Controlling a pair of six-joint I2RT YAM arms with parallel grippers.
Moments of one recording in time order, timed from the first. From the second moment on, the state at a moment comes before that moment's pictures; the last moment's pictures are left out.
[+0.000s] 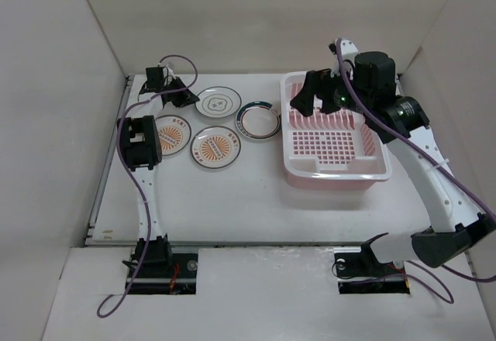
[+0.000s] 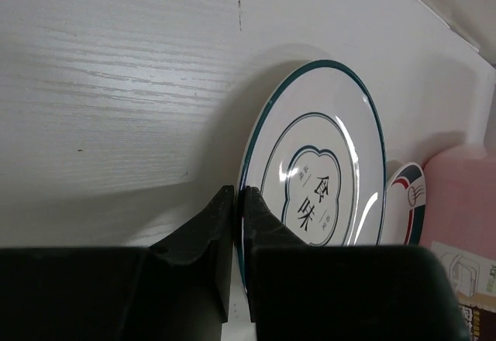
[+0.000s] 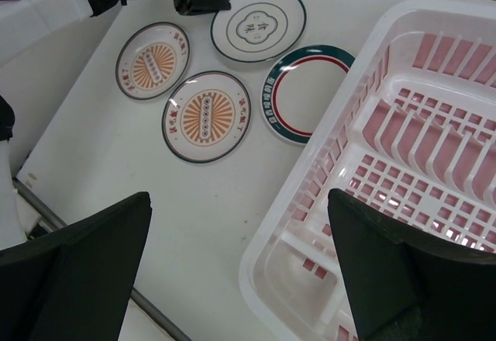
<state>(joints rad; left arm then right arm) 0.09 2.52 2.07 -0.29 0.61 -0.53 0.43 1.35 1.68 -0.71 -0.24 0.23</state>
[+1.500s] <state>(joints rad) 0.03 1.67 1.65 -0.68 0.50 -0.90 0.95 1.86 1.85 -0.36 0.41 -0.47</state>
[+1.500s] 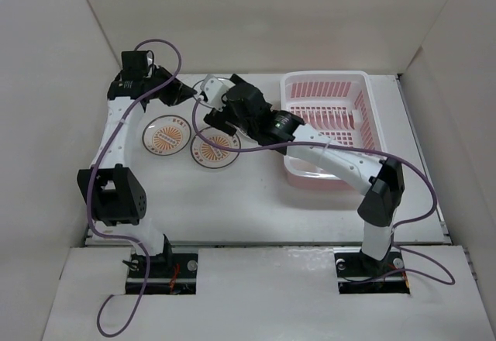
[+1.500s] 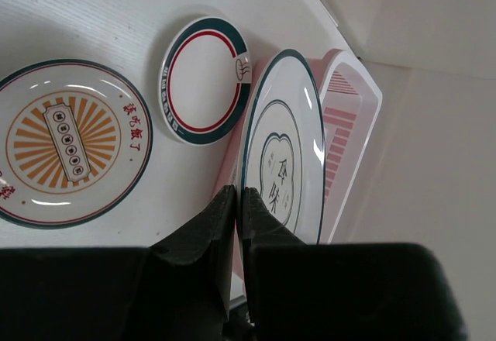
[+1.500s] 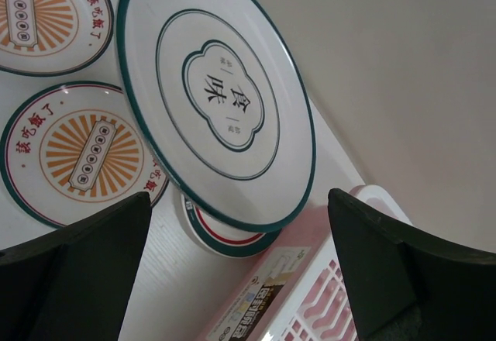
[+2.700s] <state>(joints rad) -0.01 1.57 1.64 -0.48 0.64 -1.00 1.00 1.85 1.76 -0.33 0.46 -0.46</state>
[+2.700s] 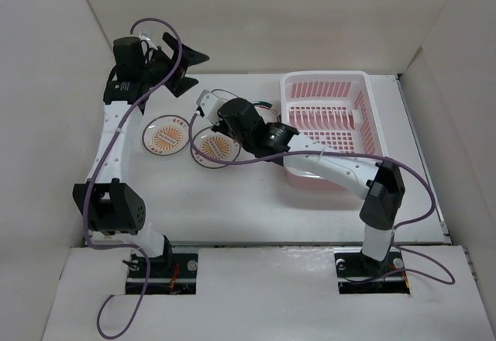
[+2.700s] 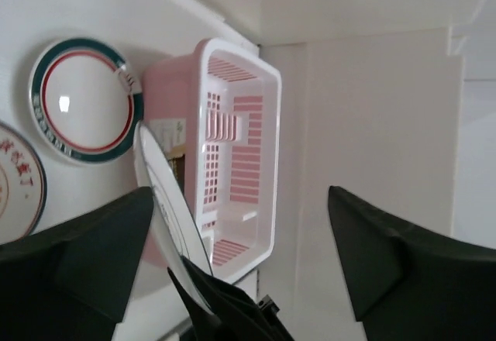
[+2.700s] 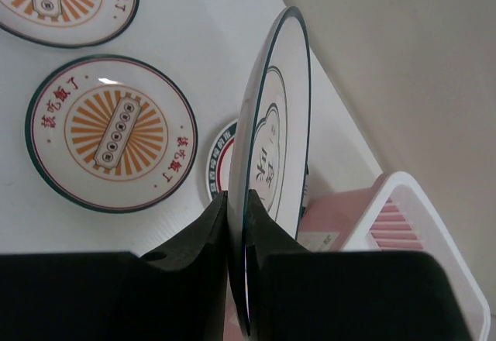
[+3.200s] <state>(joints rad) 0.03 1.56 1.56 -0.36 0.56 -0.96 0.63 1.44 1.57 -0.31 0.31 -0.18</state>
